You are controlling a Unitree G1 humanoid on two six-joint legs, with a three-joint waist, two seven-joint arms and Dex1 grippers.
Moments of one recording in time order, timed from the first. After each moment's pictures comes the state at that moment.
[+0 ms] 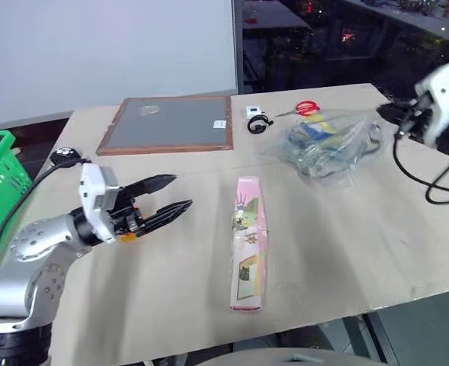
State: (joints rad) left arm -0.01 0.75 0.32 -0.35 -0.70 0.39 -1.00; right arm -0.63 -0.84 -0.22 0.17 0.21 0.51 0.84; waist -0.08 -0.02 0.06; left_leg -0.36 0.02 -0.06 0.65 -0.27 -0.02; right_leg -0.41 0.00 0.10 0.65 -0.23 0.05
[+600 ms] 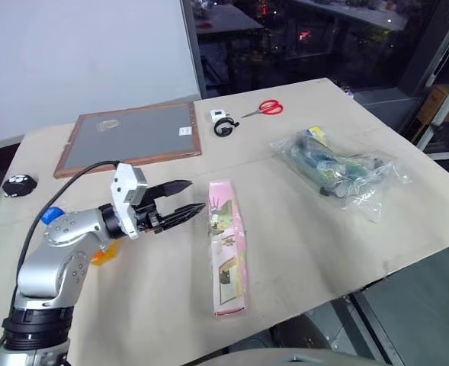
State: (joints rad) left arm -0.04 0.73 0.22 -0.31 -0.63 0.43 -0.99; right arm -0.28 -0.91 -0.48 -0.09 0.46 0.48 0.93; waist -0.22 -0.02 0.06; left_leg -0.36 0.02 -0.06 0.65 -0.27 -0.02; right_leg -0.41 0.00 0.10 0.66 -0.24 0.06
